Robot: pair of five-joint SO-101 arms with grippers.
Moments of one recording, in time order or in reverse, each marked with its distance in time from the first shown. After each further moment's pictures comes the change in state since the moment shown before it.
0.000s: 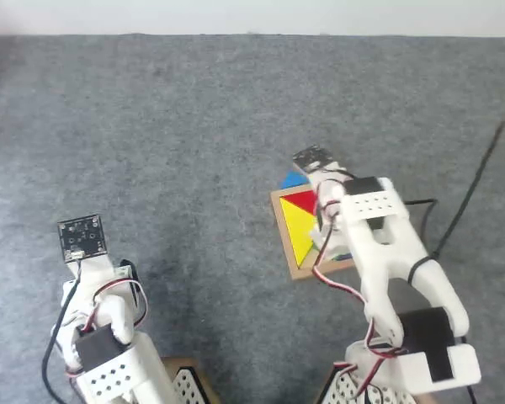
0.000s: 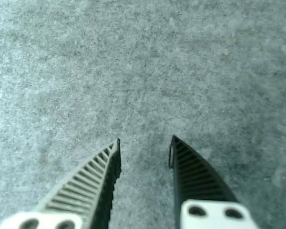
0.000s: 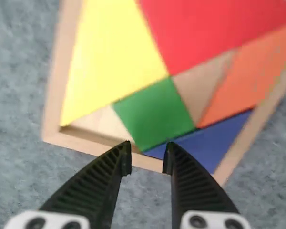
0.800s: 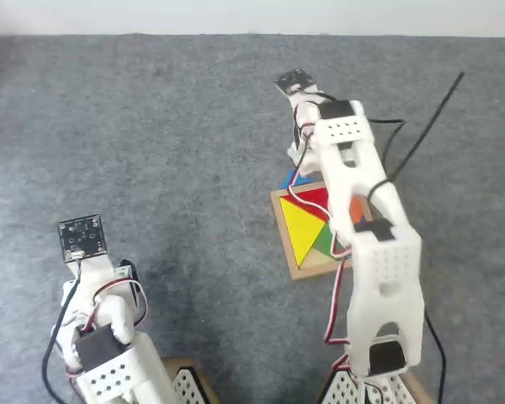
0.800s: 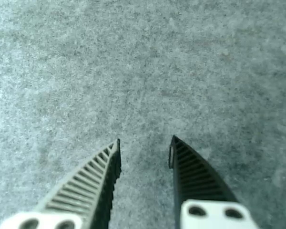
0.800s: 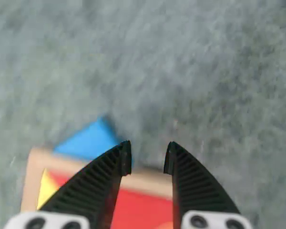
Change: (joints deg) left arm 0.0 0.0 0.0 0.0 0.0; right arm -1.7 49.1 -67.8 7.5 -3.7
